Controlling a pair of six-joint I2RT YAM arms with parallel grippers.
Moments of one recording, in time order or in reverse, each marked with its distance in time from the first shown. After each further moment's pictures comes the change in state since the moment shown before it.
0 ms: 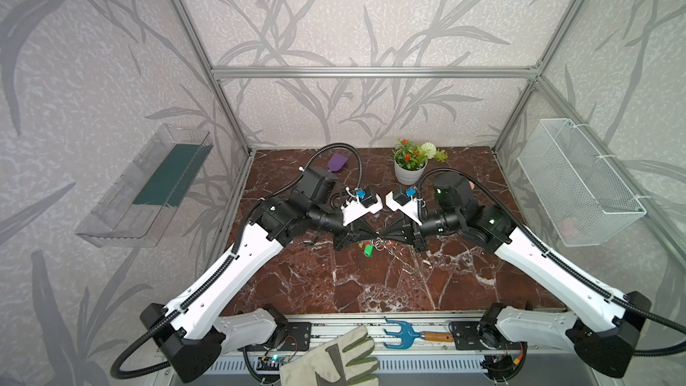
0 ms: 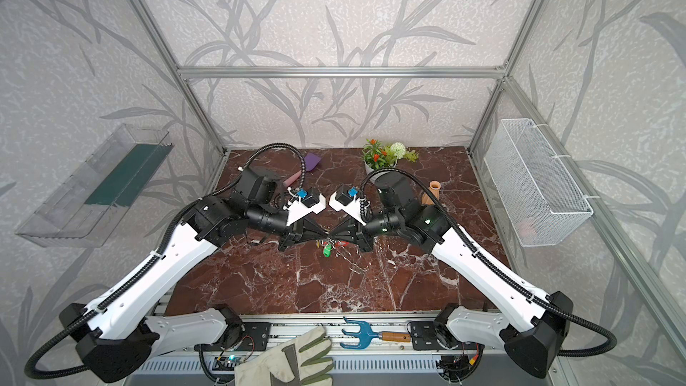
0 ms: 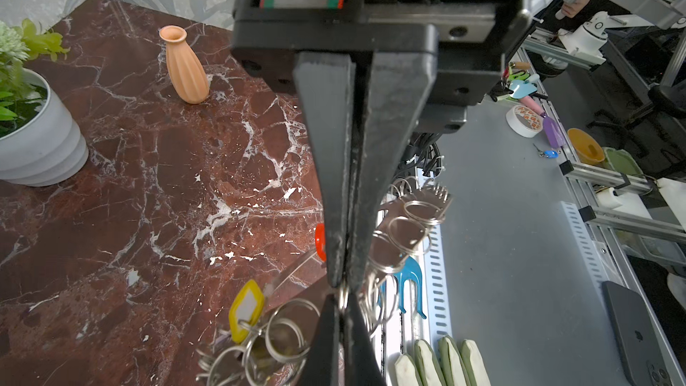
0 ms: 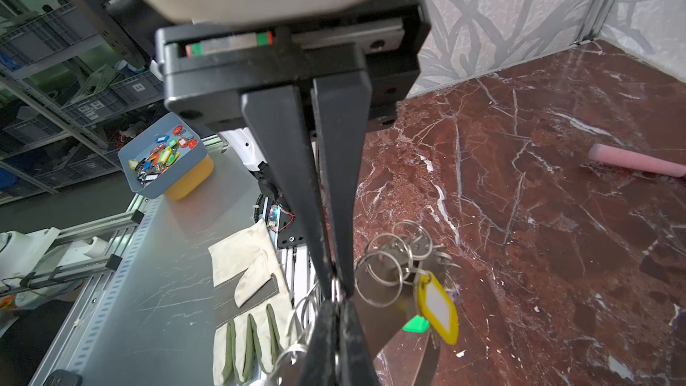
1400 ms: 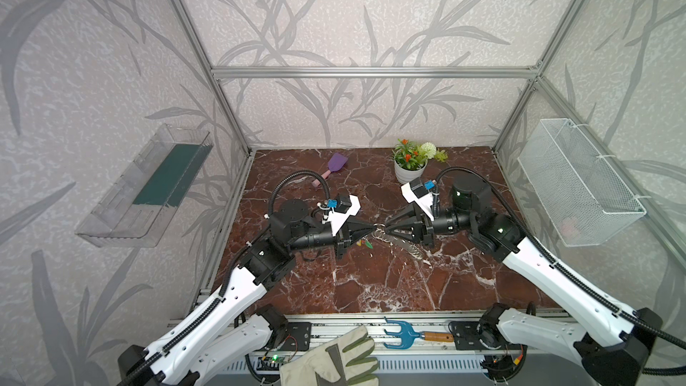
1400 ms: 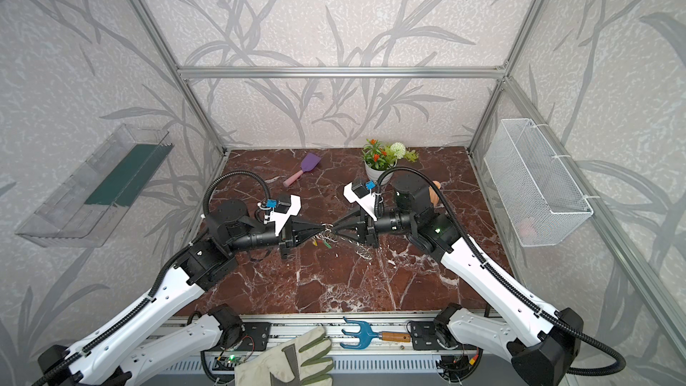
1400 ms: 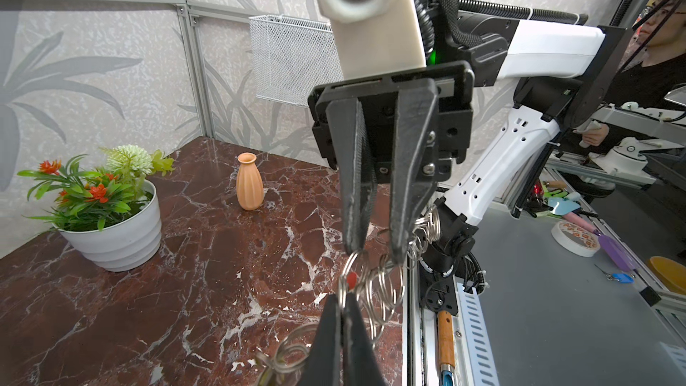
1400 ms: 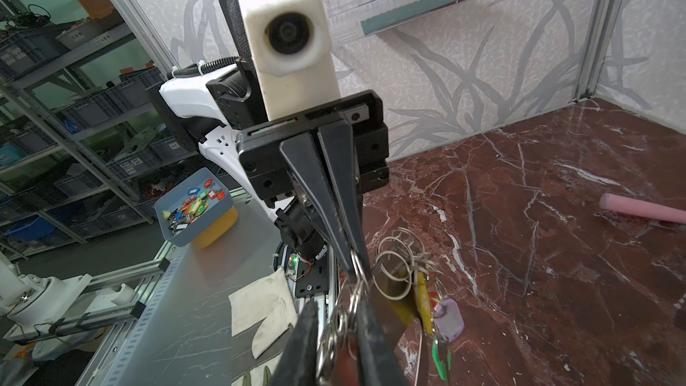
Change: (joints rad) left arm -0.002 -0.320 -0.489 0.820 -0.087 -0.405; right arm -0.079 -0.097 -0.140 0.306 -0.138 0.204
